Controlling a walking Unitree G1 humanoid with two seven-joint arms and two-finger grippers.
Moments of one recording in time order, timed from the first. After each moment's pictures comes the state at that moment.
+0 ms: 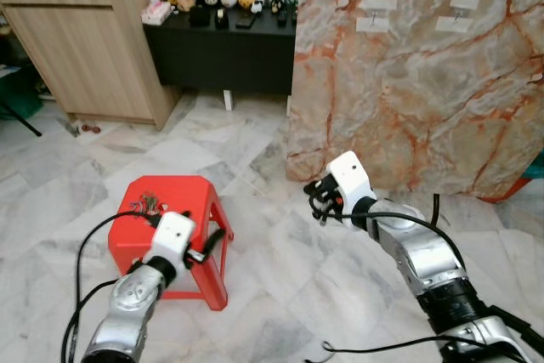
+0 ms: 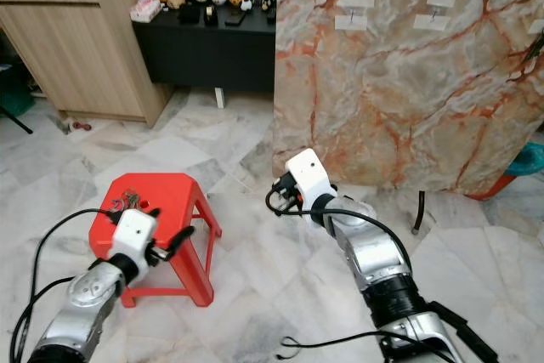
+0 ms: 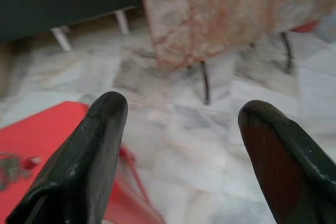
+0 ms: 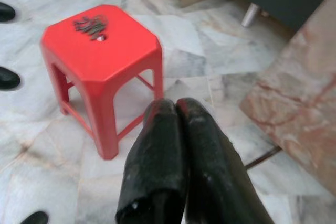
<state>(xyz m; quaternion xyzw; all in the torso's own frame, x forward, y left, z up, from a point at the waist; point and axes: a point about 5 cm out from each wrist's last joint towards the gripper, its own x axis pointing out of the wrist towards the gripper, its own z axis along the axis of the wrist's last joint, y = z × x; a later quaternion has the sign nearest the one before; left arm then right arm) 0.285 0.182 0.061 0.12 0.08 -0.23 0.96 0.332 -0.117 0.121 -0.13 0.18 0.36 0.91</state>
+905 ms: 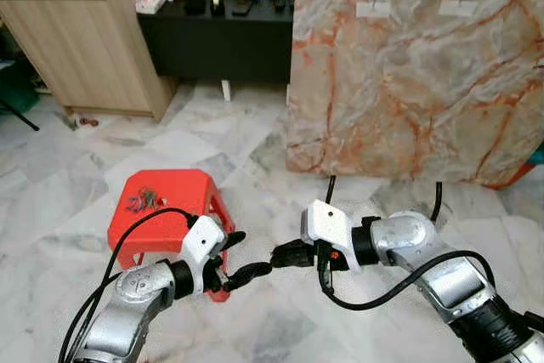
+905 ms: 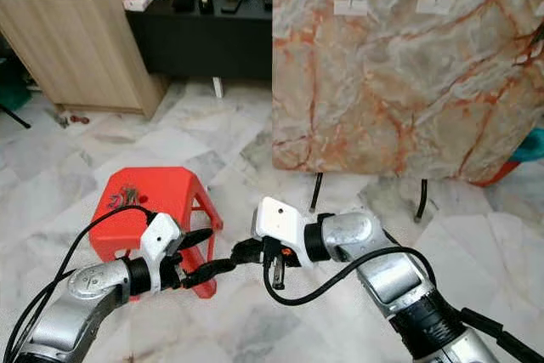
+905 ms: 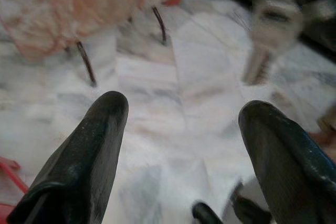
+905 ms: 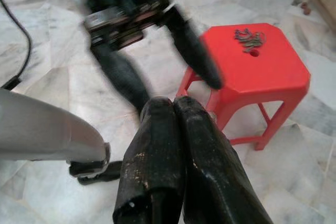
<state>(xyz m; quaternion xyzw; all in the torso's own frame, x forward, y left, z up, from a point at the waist) 0.256 0.149 0.088 0.08 0.14 -0.46 0.88 0.280 -0.097 0.138 -0.18 0.15 0.63 0.74</state>
